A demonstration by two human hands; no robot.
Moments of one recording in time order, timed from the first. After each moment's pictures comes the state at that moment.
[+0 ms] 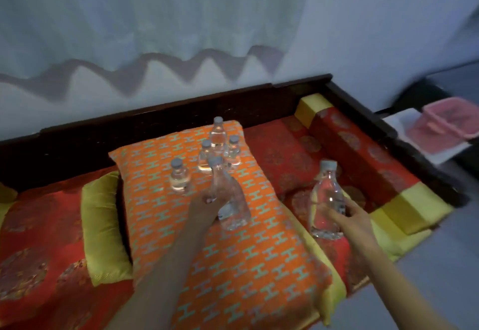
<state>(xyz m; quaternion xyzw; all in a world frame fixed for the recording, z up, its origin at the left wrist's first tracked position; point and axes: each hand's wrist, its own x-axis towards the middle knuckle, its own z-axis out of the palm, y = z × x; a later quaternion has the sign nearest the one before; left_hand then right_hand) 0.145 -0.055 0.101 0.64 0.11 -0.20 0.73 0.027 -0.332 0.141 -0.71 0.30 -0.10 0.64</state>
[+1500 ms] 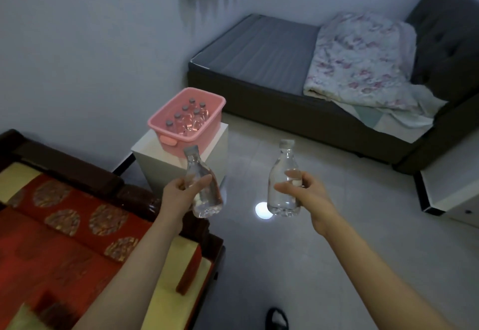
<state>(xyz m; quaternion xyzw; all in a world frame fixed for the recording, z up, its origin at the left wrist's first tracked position) 0.023 -1.026 0.153 0.66 -0.15 -0.40 0.62 -0.217 -1.157 0.193 -0.55 0.51 -0.24 0.62</state>
